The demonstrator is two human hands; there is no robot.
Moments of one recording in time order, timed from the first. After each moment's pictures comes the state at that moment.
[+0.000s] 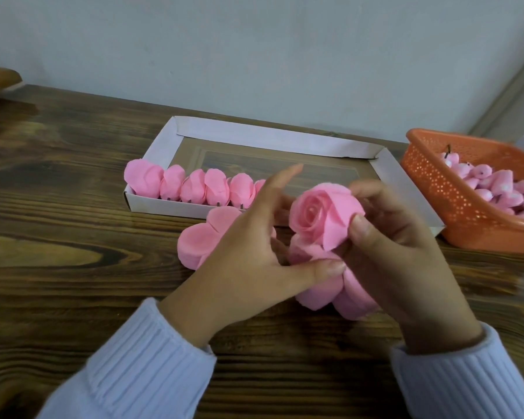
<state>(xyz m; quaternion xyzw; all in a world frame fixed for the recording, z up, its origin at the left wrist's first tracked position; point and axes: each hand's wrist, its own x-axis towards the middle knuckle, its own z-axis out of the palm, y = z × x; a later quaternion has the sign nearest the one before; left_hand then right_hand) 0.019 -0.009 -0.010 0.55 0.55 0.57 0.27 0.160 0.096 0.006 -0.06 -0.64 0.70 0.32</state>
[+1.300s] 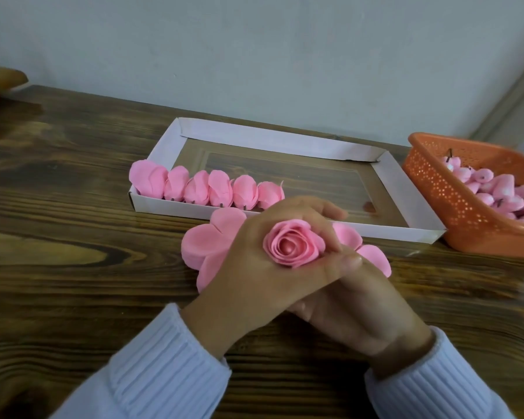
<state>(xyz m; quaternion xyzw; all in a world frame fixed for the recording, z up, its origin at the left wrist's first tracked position) 0.035 -0.011 -0.001 0.54 0.45 0.67 0.25 0.136 0.068 -0.012 -0.03 -0.50 0.86 0.12</state>
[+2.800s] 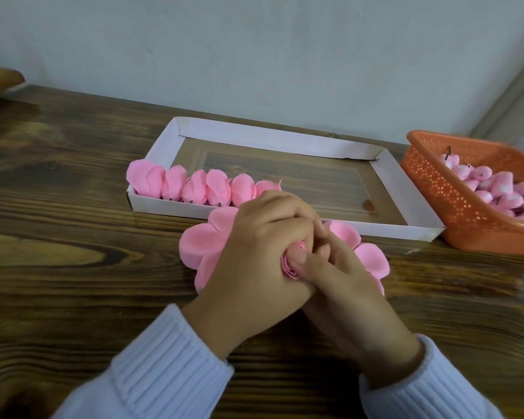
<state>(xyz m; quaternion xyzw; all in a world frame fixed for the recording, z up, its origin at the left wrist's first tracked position) 0.030 0.001 -0.013 0.63 0.55 0.55 -0.06 0.134 0.055 -0.010 -0.07 -0.53 0.81 0.25</state>
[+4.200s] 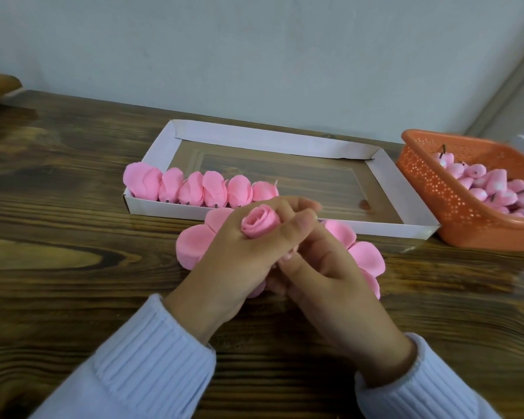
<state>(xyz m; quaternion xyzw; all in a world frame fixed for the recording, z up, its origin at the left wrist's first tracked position) 0.025 -0.006 -0.007 0.40 0.46 0.68 0.40 0.131 0.055 -0.020 -0.08 -0.64 0.71 0.28</state>
